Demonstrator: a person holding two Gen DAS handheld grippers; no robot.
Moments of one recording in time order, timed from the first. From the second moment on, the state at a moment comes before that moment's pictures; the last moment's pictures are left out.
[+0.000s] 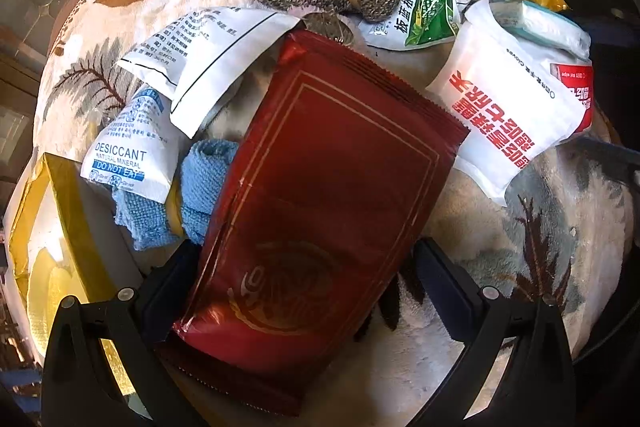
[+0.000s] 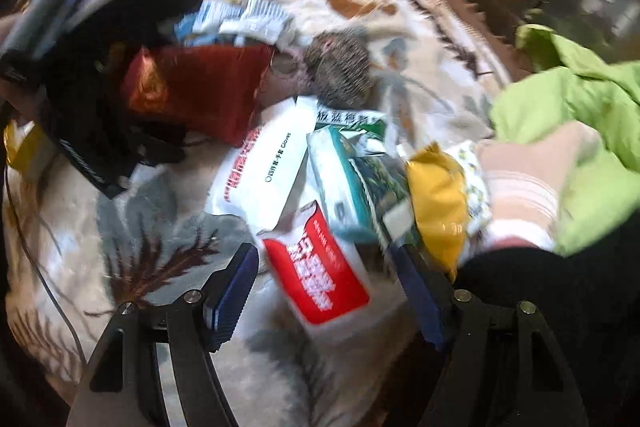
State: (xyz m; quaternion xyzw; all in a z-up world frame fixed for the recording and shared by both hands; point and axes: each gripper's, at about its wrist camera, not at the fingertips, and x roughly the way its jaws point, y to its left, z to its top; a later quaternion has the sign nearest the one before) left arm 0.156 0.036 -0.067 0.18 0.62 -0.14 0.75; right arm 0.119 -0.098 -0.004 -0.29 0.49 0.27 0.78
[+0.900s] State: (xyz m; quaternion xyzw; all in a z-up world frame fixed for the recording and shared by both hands) left arm 0.119 0.042 -0.007 0.07 0.58 -0.20 0.79; right arm 0.079 -0.199 0.037 0.12 0.55 0.30 0.77
